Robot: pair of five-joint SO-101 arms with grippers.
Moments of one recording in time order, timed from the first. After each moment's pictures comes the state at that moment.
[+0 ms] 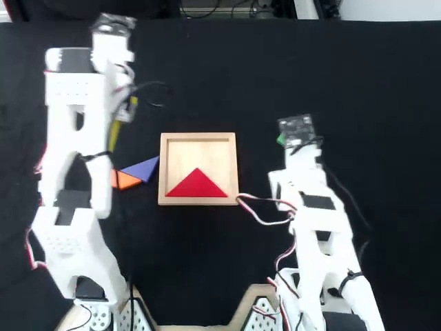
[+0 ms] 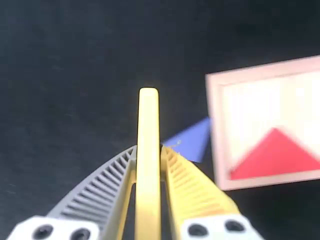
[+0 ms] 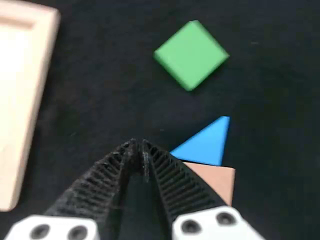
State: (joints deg) left arm -3.8 21.2 -36.3 100.4 -8.7; right arm 4.7 -34.9 72.7 23.3 14.5
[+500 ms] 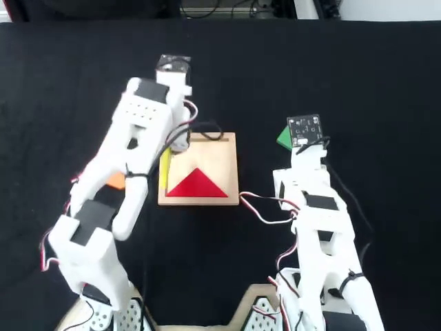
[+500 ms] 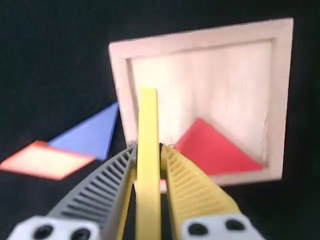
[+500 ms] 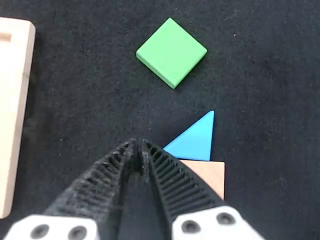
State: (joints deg) left arm 12.6 15.3 -8.4 82.9 10.4; right arm 6.2 -34.9 72.7 23.3 12.7
